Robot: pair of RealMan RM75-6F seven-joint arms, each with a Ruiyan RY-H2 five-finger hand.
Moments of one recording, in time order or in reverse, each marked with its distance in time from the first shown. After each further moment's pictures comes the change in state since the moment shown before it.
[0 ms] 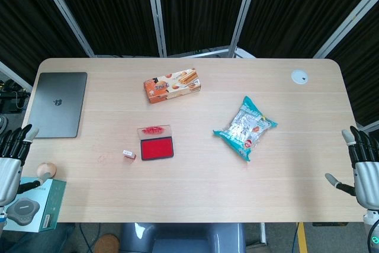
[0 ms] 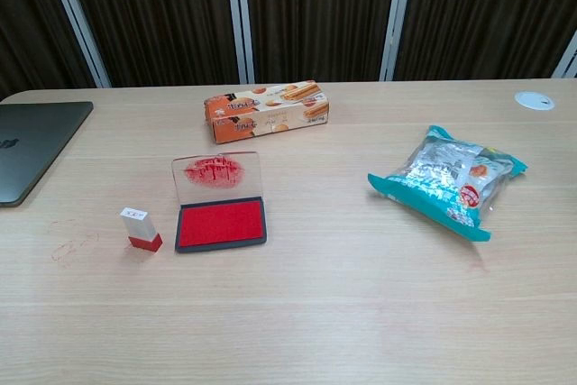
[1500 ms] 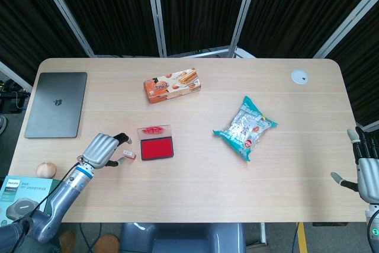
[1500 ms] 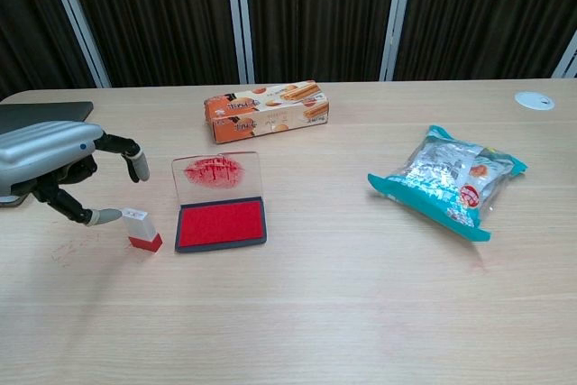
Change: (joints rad) left arm -0.444 -0.474 -0.040 0.472 -0.069 -0.533 -0.089; right arm 0.020 -0.023 0.013 0.059 0.119 -0.091 -0.018
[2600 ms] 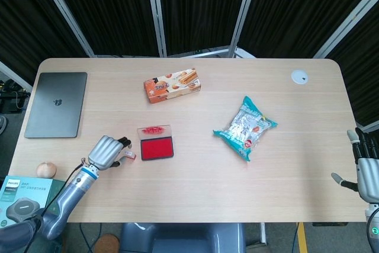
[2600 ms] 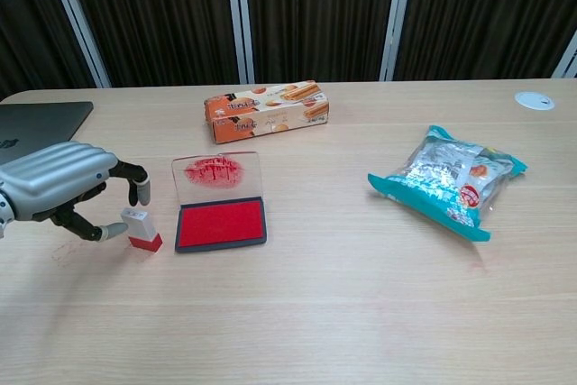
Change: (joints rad) left arm -0.022 -0.141 0.067 0.245 0.042 0.060 0.011; right arm 0.006 -0.005 -0.001 0.009 0.019 -0.023 -0.004
